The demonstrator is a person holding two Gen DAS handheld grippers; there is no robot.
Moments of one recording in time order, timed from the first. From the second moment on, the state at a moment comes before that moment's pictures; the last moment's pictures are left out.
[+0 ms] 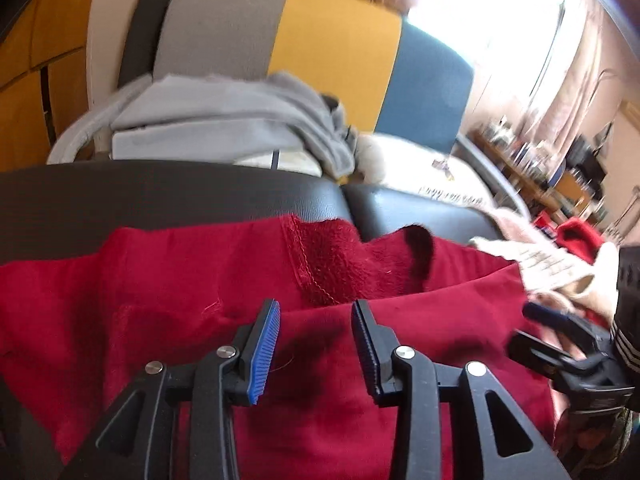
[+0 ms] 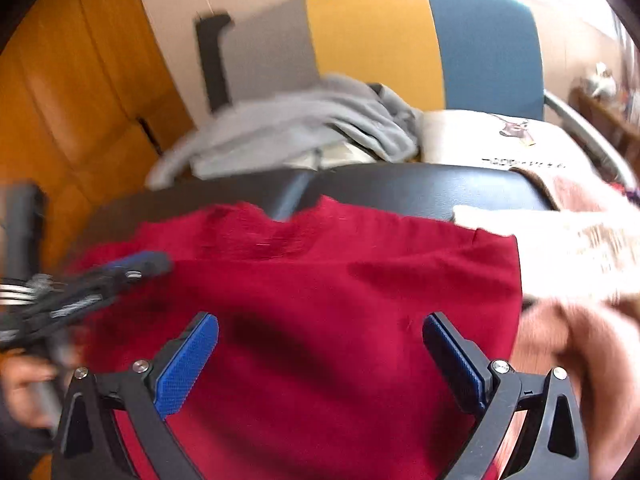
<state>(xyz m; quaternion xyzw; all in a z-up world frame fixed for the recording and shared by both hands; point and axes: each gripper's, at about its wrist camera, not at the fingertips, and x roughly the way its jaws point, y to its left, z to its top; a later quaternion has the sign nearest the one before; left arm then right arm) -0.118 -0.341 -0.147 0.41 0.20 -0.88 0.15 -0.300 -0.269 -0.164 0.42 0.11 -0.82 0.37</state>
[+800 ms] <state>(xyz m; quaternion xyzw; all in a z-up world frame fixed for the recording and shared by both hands) 0.053 -0.372 -0.125 0.32 0.26 -0.87 0.27 -0.312 -0.269 -0.195 0.39 0.14 -0.85 0.33</state>
